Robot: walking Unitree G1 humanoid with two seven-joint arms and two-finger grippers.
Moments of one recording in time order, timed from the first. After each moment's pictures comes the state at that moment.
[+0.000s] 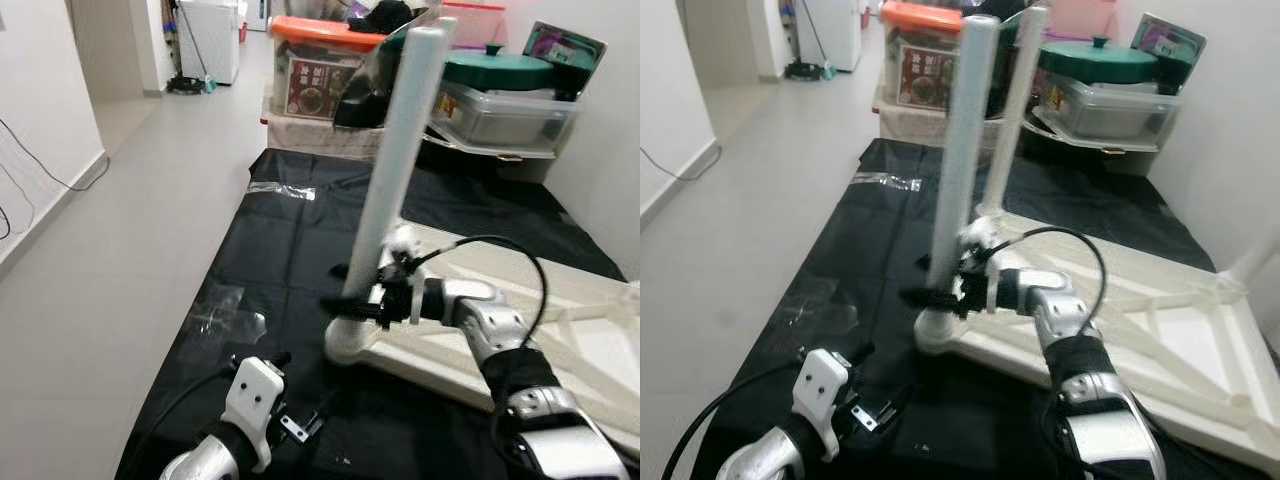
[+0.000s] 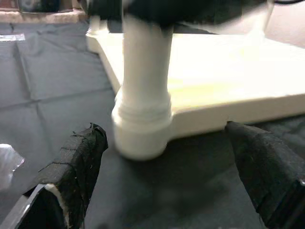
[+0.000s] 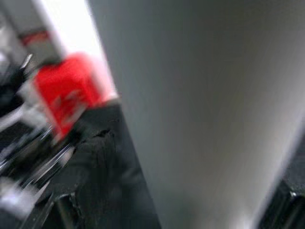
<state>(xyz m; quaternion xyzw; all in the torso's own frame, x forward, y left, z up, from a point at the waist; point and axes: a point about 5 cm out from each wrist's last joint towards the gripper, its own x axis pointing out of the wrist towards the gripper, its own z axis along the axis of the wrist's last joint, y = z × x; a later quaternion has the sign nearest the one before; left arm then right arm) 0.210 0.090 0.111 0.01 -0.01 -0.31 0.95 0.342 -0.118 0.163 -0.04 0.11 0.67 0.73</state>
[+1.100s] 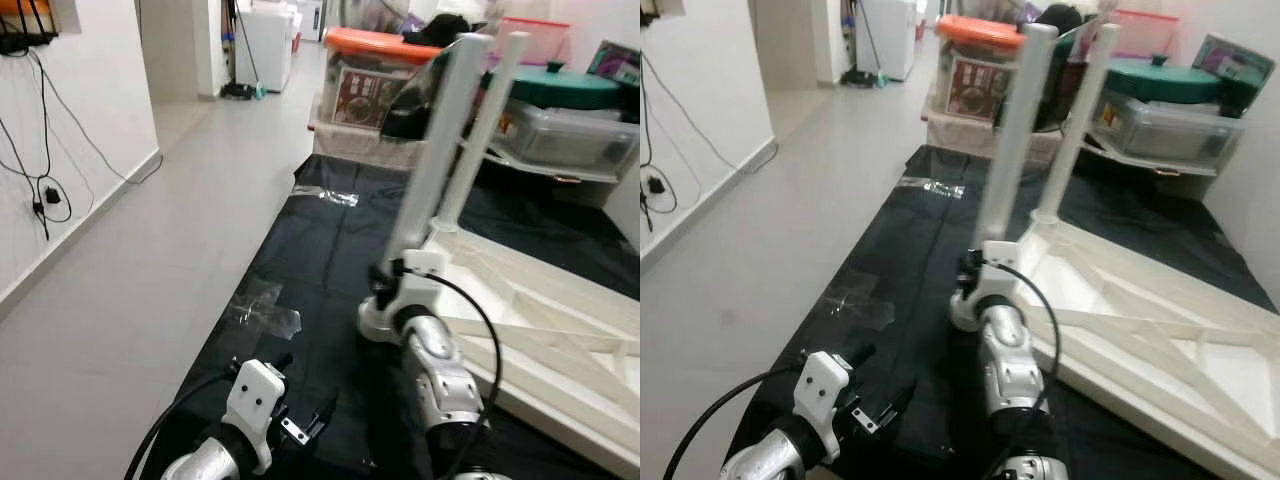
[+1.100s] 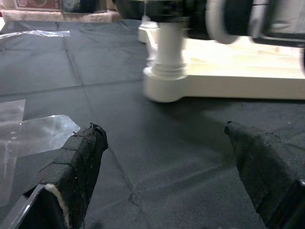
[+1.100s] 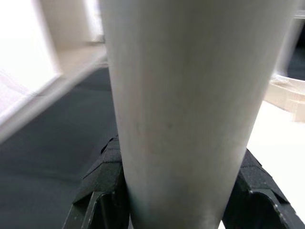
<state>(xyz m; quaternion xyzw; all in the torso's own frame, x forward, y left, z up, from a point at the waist) 0.208 0.089 0.107 0.01 -0.01 -0.31 0.95 0.334 -0.144 0.136 0.05 0.04 -0.05 1.00</state>
